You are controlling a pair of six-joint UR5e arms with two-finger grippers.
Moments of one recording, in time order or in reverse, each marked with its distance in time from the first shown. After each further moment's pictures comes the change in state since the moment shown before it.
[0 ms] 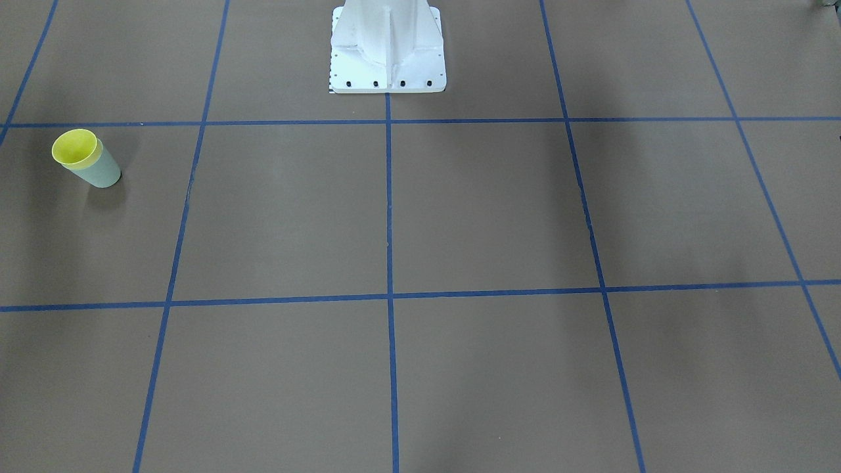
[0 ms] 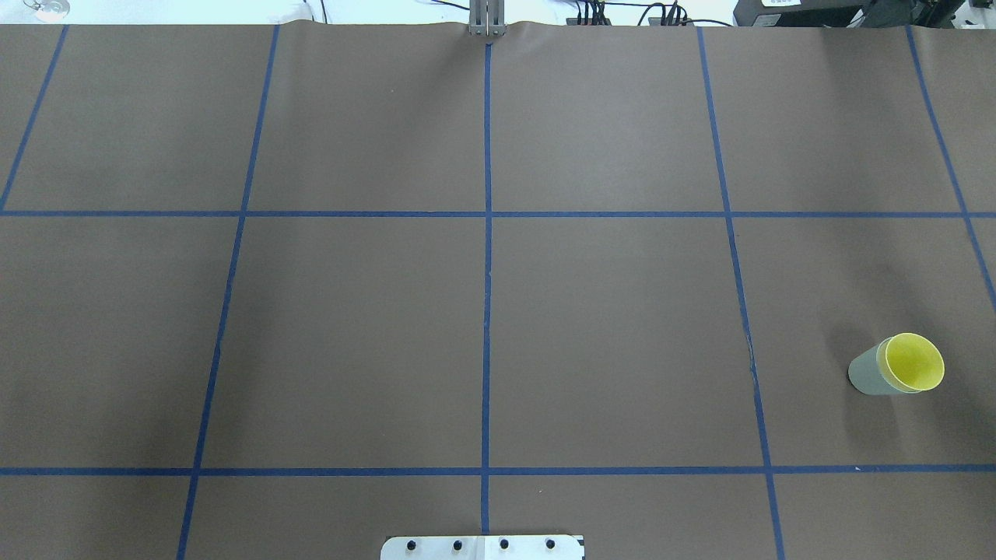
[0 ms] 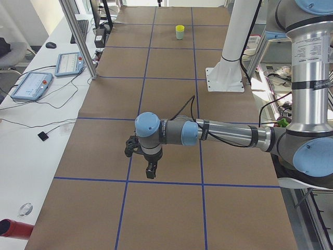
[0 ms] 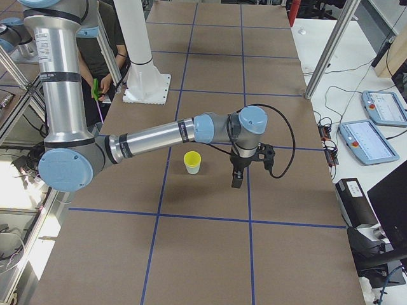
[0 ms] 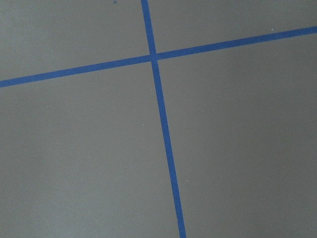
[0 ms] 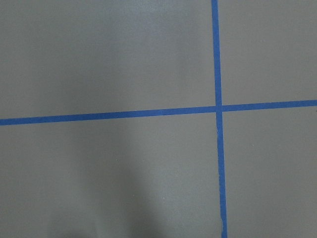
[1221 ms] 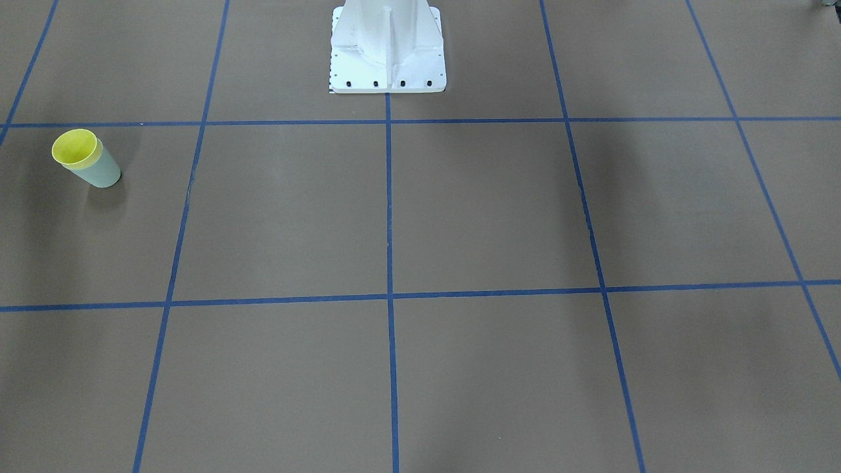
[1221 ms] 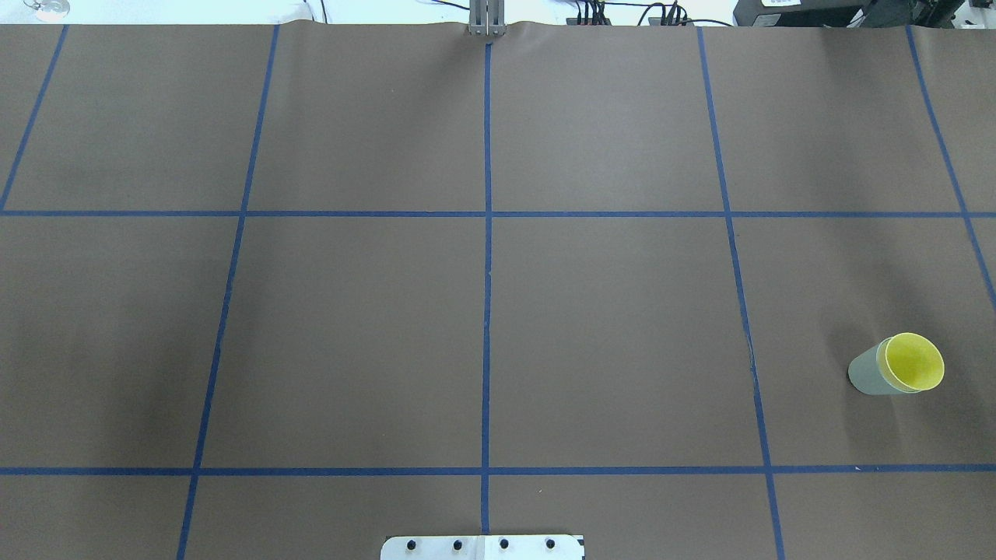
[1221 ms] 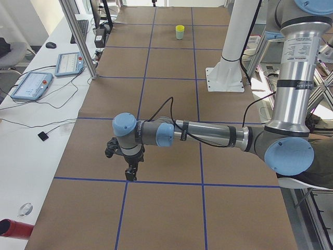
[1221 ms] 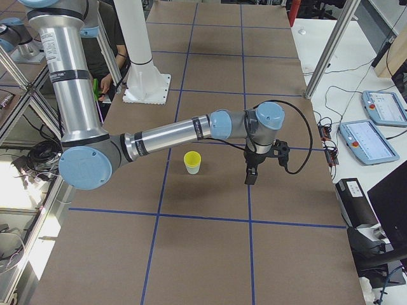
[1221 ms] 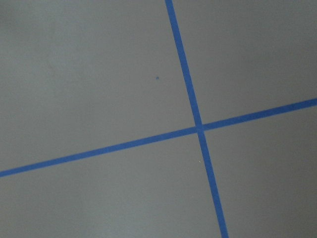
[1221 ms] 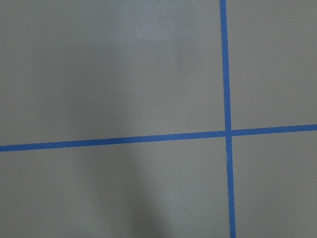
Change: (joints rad) left arm 0.010 -0.125 0.145 -0.013 0.038 0.022; right arm 0.001 0.121 -0.096 -0.007 0.001 0.004
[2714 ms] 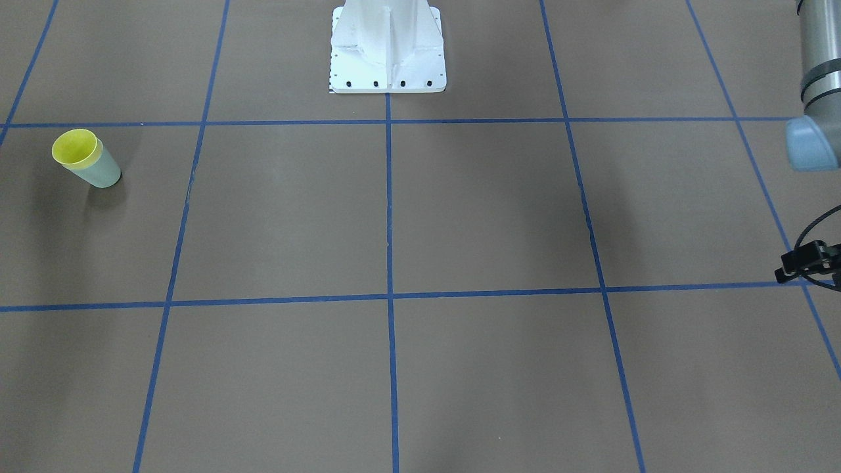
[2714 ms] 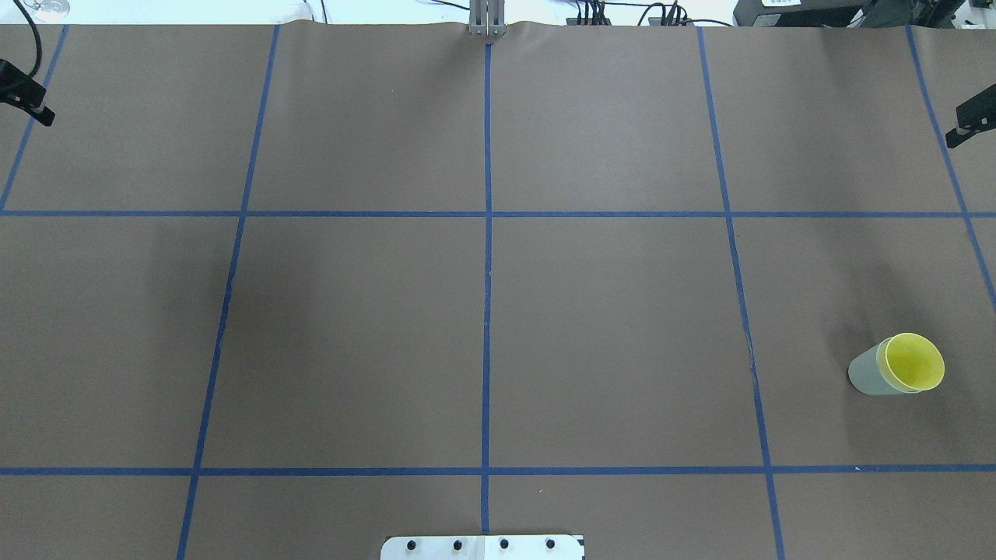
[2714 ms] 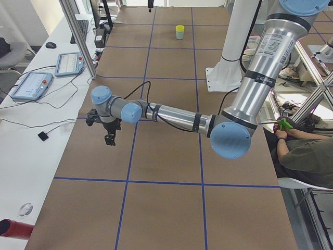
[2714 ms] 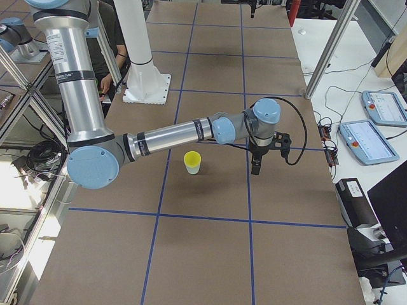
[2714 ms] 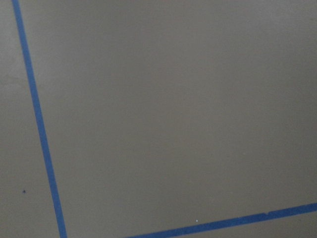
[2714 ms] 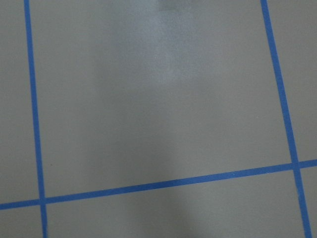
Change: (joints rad) left arm 0.142 -0.351 0.266 -0.211 -0.124 -0.463; right arm -0.068 0.004 -0.035 0.241 0.021 0.235
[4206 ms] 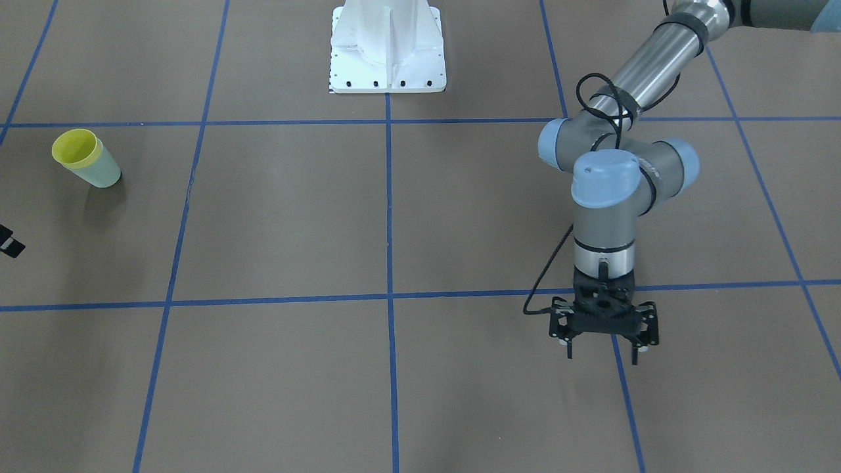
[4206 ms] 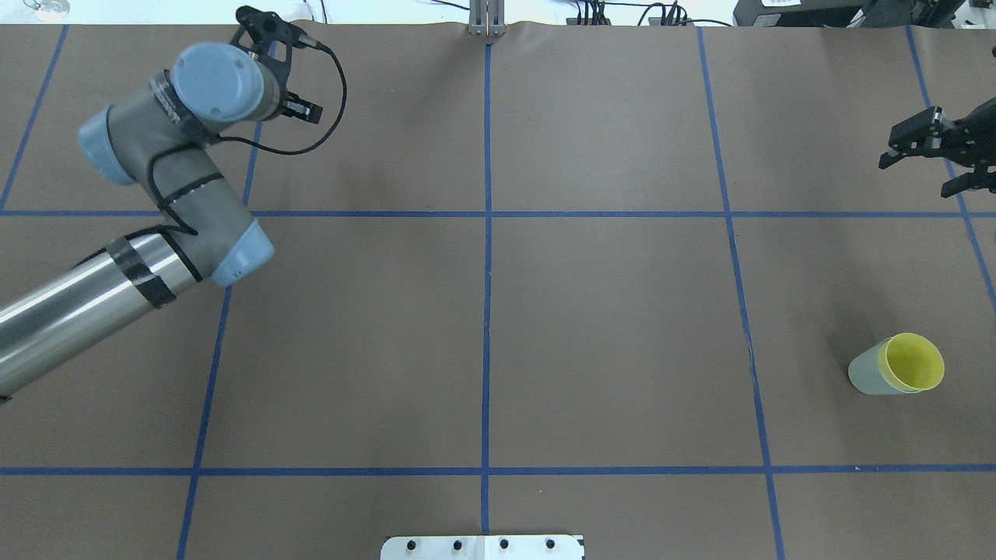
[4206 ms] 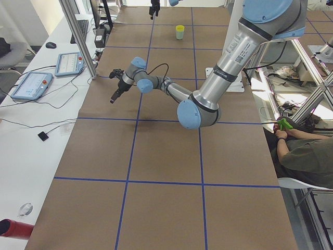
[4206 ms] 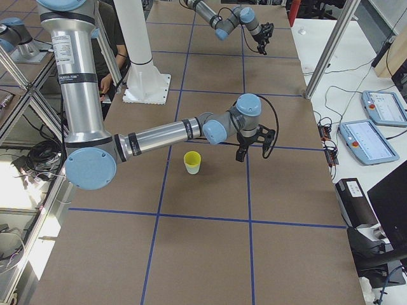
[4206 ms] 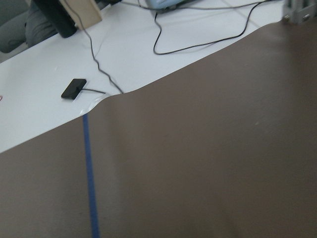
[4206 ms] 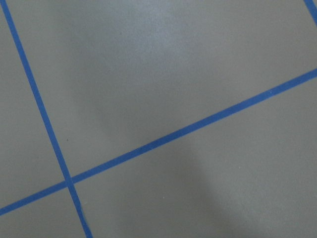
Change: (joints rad) left arm 0.483 -0.302 0.085 -0.217 0.826 -0.311; right arm -0.142 -0.060 0.057 0.246 -0.018 0.555
